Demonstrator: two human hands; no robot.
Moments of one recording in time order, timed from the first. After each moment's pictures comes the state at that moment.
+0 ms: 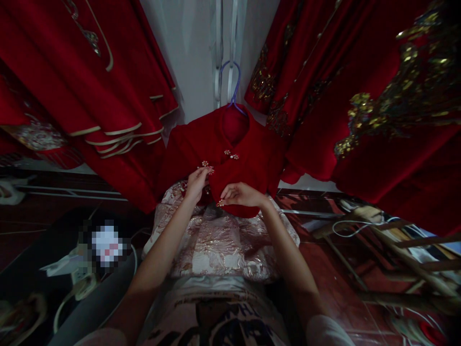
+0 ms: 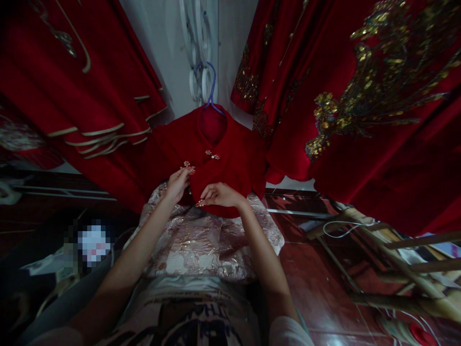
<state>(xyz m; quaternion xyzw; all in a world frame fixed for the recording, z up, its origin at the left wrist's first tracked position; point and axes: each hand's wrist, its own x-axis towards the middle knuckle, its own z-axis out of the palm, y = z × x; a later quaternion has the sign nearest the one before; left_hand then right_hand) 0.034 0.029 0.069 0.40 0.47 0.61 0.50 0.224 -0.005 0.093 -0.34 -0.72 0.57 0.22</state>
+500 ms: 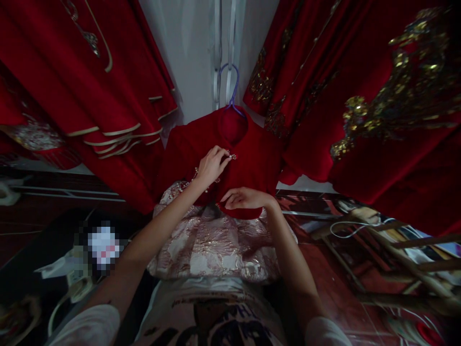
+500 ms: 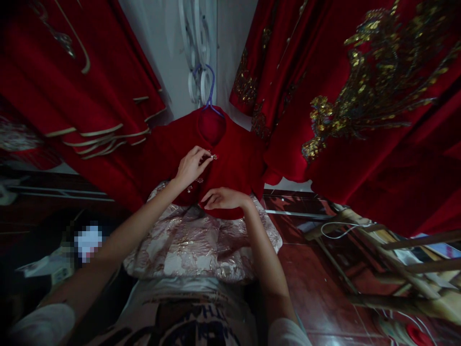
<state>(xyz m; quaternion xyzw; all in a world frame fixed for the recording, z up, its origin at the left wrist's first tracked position) 0.063 0.053 0.128 0.80 0.44 0.40 -0.02 0.245 -0.004 0.103 -0.31 -0.72 0.62 0.10</state>
